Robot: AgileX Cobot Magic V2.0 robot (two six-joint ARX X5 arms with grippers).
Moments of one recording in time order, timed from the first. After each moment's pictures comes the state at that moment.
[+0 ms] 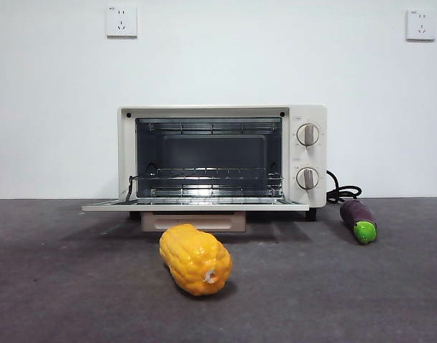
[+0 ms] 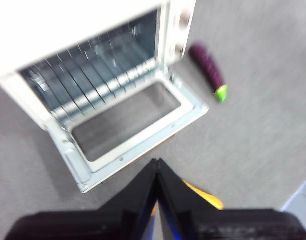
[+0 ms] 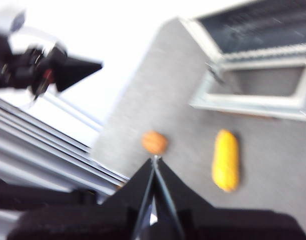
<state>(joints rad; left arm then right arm) -0.58 1.17 1.60 -1.06 0.02 -0.02 -0.06 0.72 1.27 -1.09 -0.94 0.23</state>
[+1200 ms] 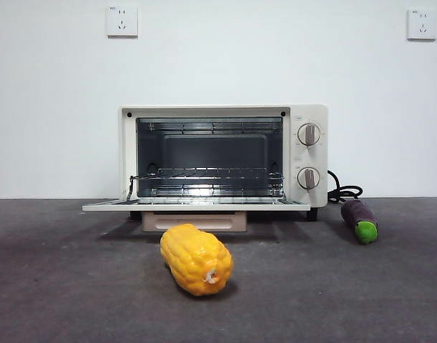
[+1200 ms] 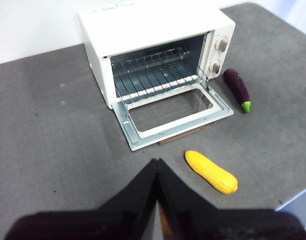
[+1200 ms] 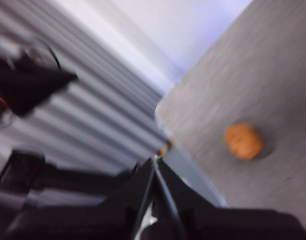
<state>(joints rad) -0.58 0.79 1.60 -1.32 -0.16 -0.12 0.79 1.25 1.33 -0.44 -0.64 0.49</state>
